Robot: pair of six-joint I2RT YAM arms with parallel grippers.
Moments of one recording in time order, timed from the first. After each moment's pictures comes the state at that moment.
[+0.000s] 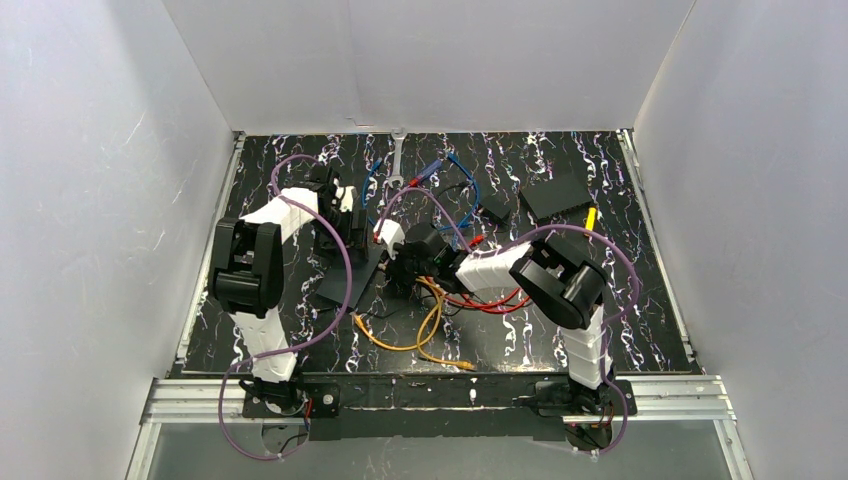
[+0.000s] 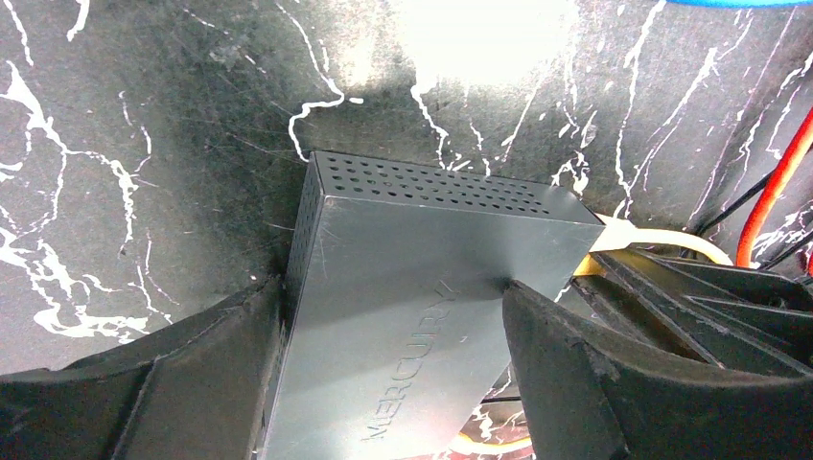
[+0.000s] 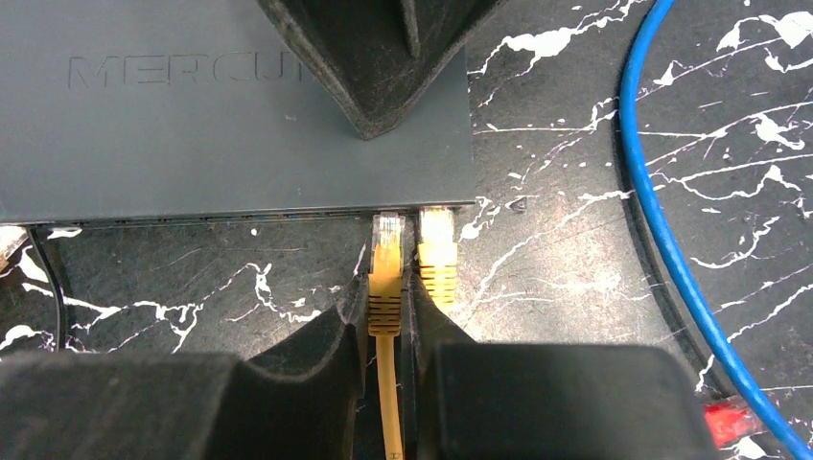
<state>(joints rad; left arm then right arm) -0.18 1.87 1.26 -0.76 0.25 -0.13 0.95 2.00 1.08 0.39 -0.18 -0.13</state>
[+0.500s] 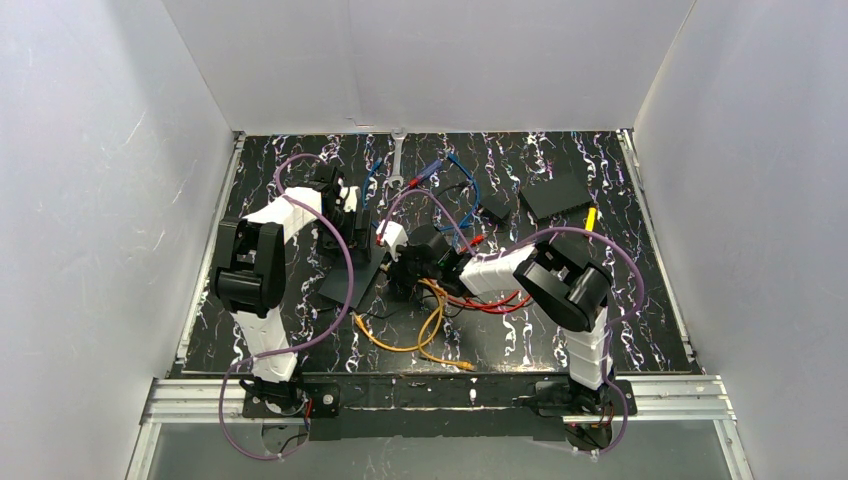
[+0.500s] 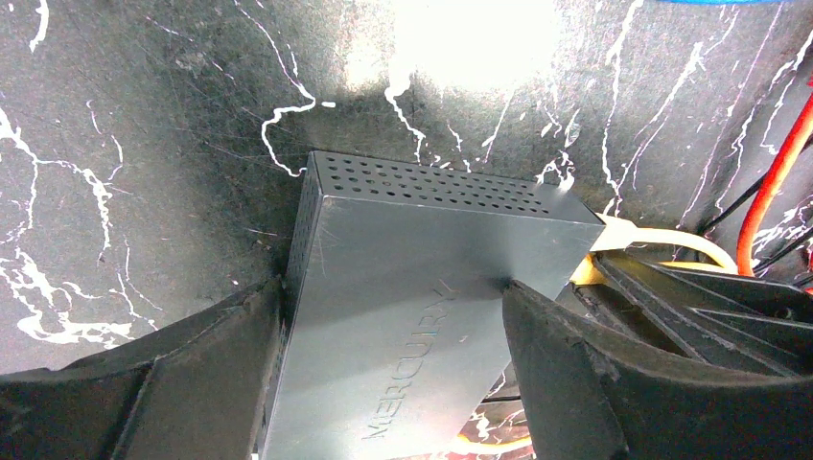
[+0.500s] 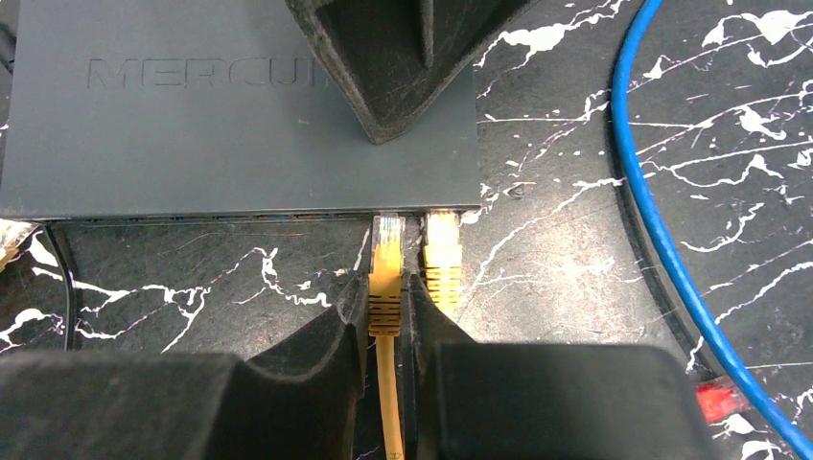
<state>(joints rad) -0.21 1.88 1.28 -0.77 0.24 -0.12 0.95 1.97 1.03 0.43 -0.17 -0.14</state>
